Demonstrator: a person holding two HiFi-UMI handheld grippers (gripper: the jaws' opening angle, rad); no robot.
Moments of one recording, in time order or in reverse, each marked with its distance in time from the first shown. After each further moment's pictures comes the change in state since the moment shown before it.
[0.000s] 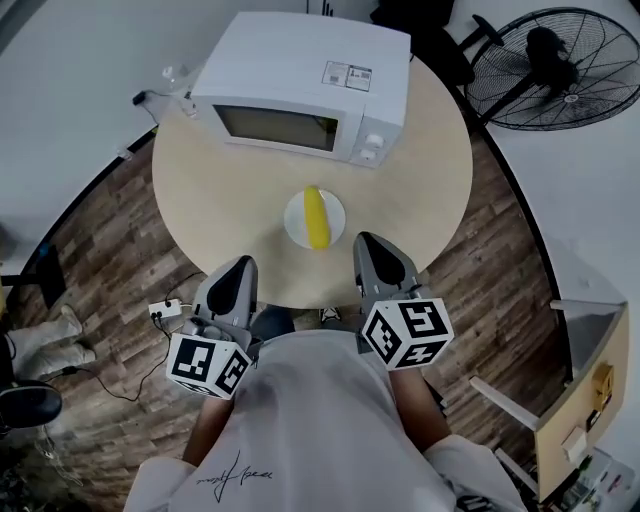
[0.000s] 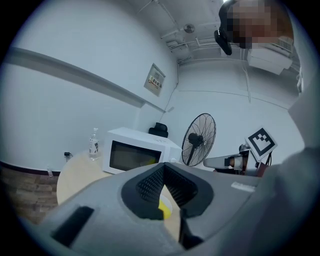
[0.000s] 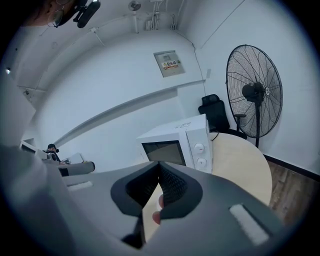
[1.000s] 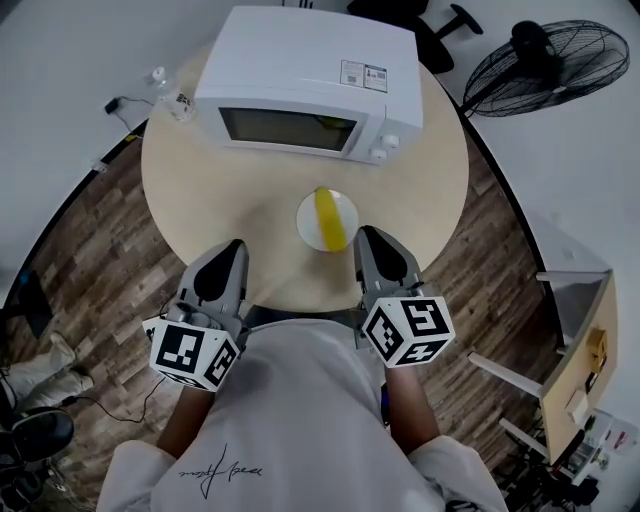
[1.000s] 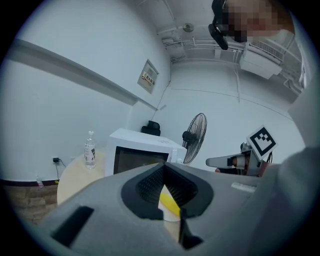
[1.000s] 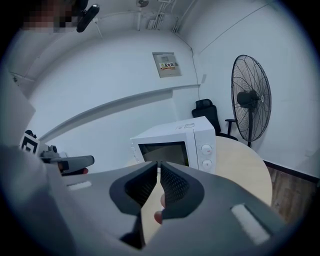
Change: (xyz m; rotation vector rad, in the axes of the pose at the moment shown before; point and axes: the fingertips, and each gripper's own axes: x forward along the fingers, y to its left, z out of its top) left arm 0.013 0.089 0.029 0.050 0.048 -0.151; right arm 0.050 0.047 0.000 -0.009 -0.026 -0.148
